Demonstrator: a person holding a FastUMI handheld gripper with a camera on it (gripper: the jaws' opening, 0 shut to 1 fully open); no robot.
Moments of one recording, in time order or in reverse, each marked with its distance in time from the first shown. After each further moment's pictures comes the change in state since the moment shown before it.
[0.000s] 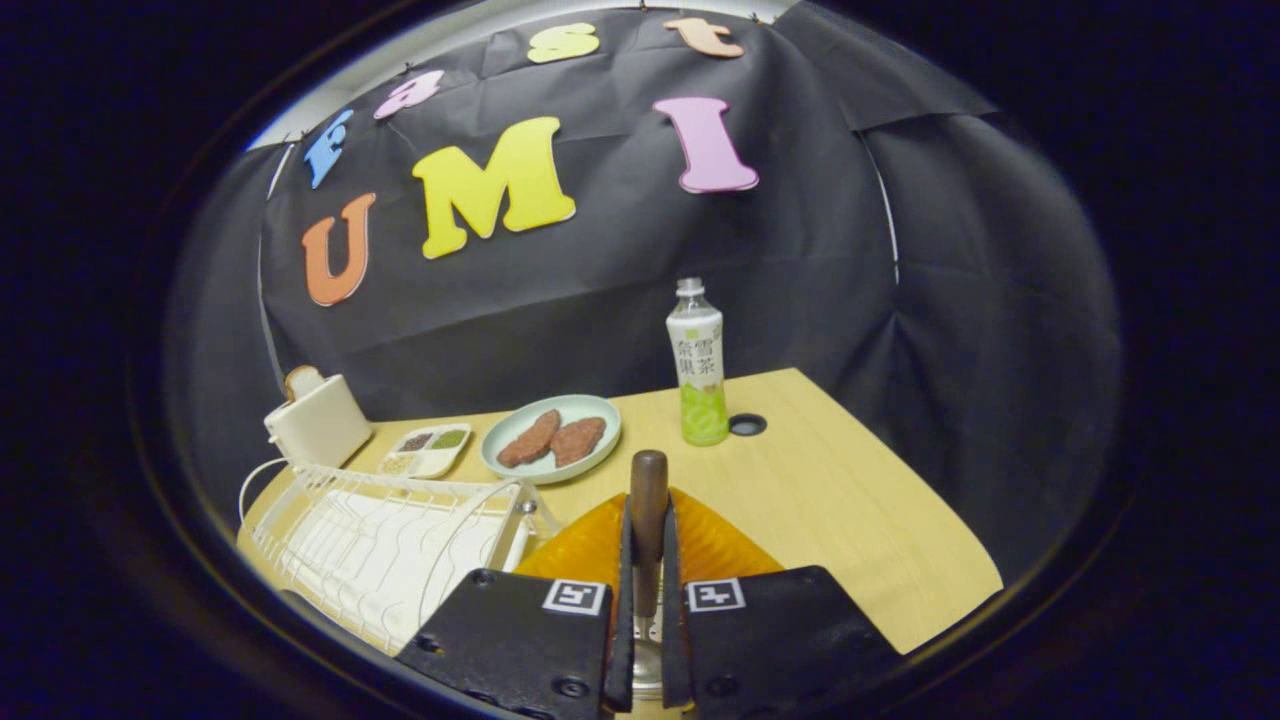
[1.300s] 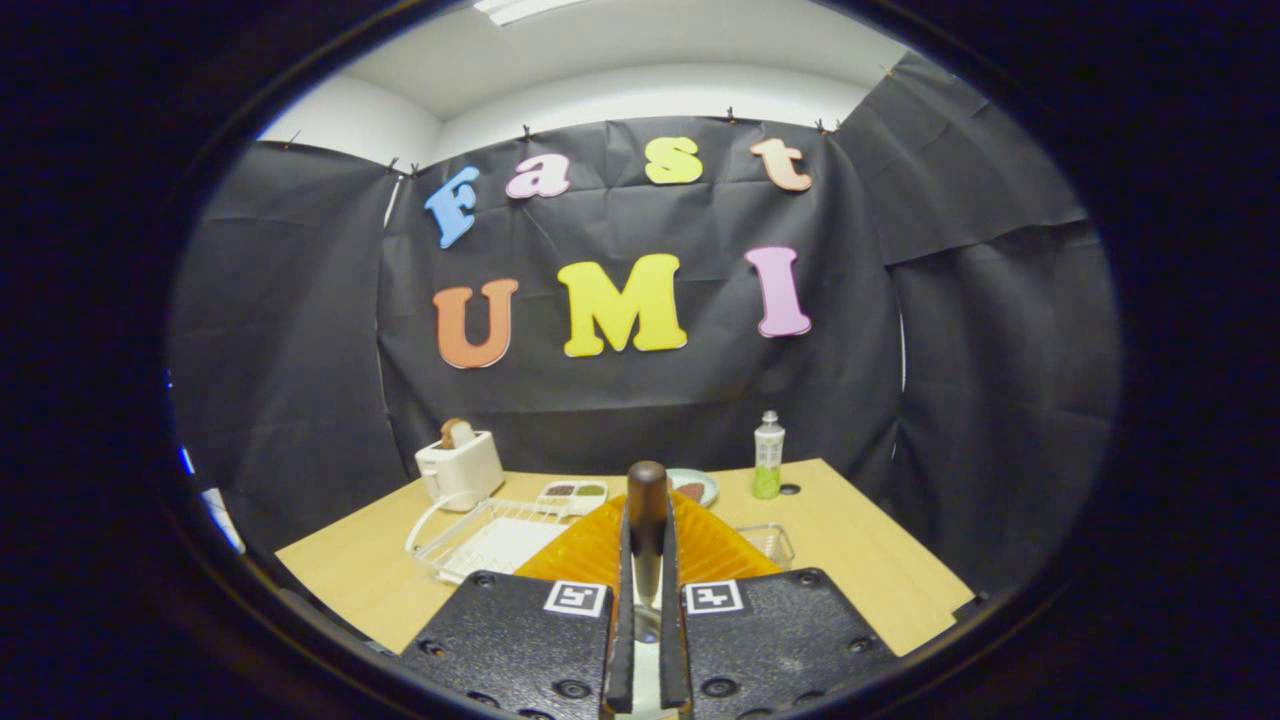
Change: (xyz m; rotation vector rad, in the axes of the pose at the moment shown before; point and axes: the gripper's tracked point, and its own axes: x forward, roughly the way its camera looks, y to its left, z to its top) arm -0.287 0.163 -0.034 -0.082 -0.199 0.151
